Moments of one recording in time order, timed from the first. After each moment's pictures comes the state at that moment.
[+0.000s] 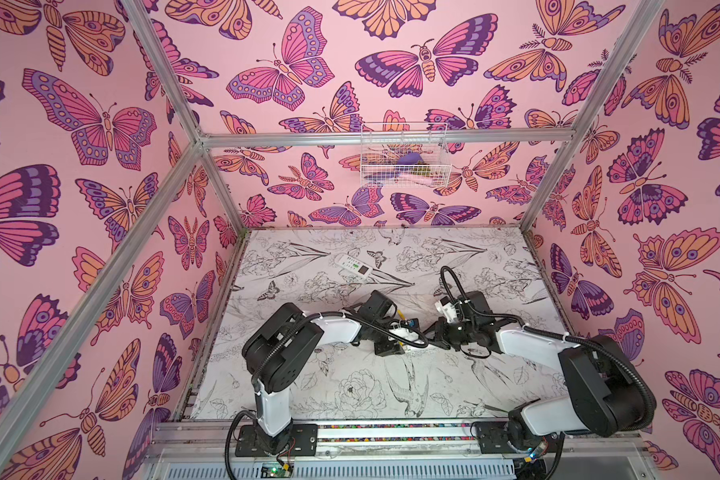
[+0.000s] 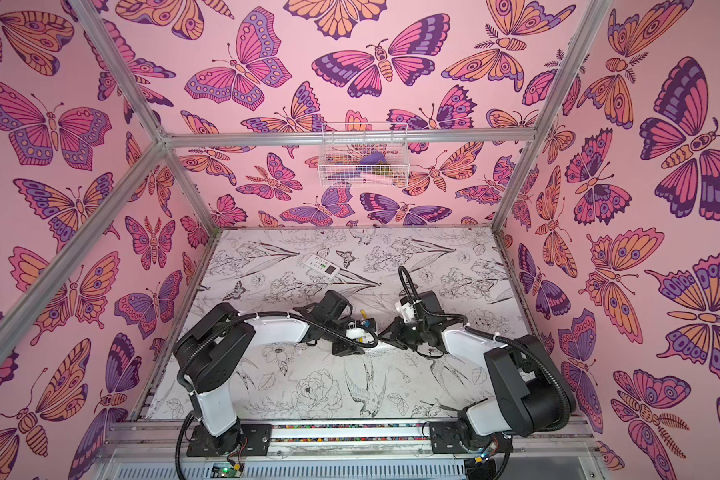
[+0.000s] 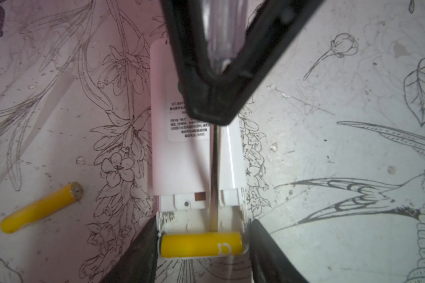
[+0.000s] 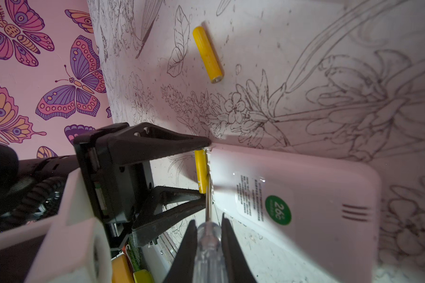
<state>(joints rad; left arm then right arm) -0.75 1.86 0.96 -0.13 0.46 0.67 0.38 1.45 0.59 -0.09 -0.69 0.72</state>
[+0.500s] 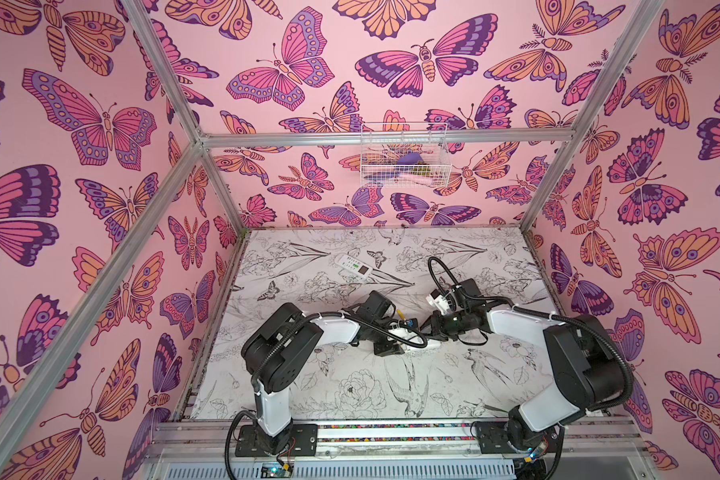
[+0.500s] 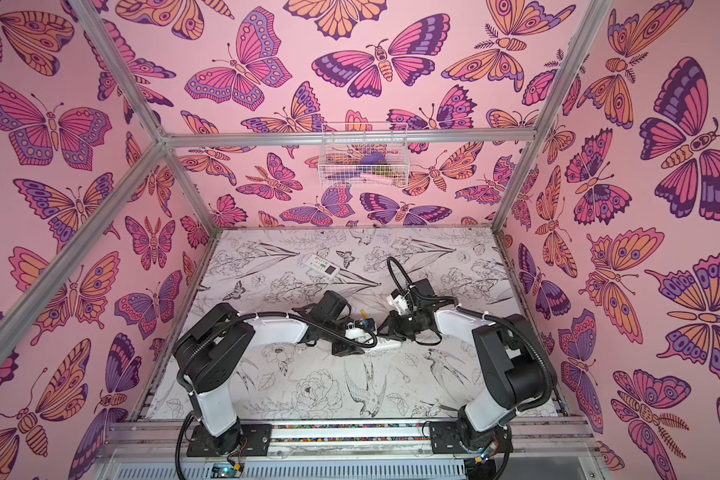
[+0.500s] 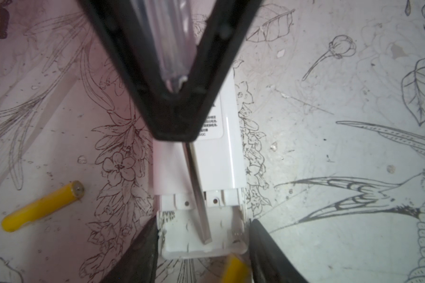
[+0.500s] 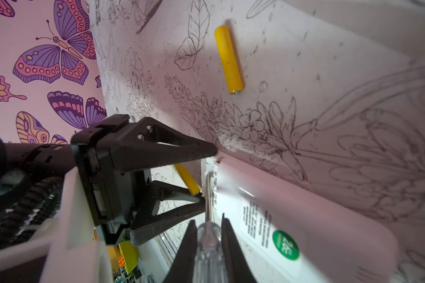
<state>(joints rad) -0.74 1.85 0.95 -0.11 0.47 0.67 0.36 1.62 0.78 -0.27 -0.78 0.47</state>
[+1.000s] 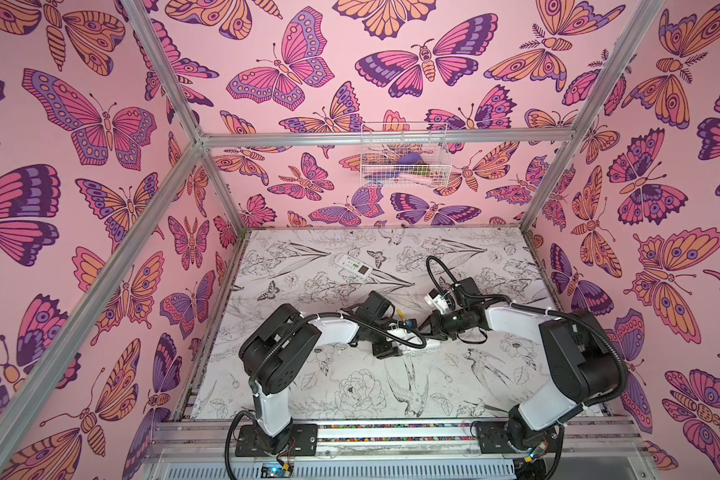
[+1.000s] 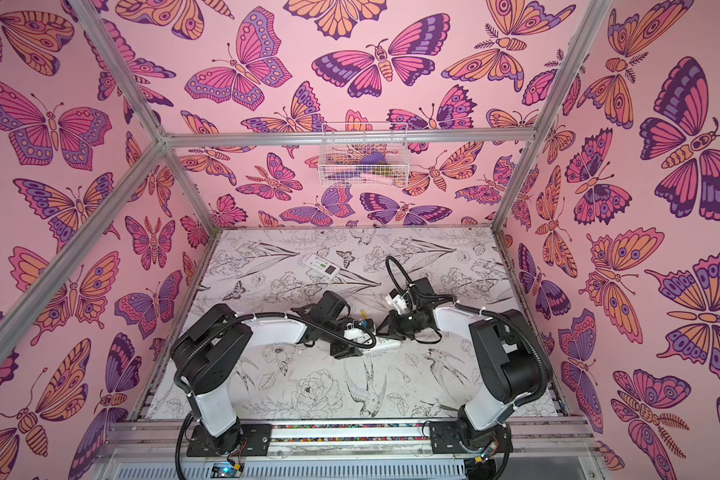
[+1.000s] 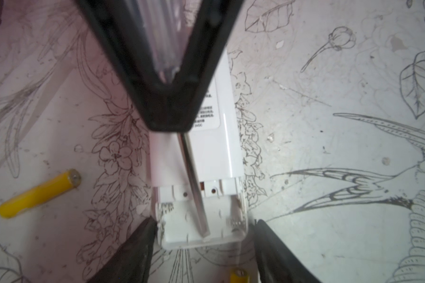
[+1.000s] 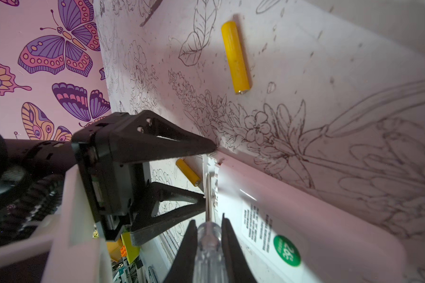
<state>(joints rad) -0.74 1.82 0.94 -0.16 0.45 0.67 0.35 1.61 0.78 -0.29 -0.80 0.44</state>
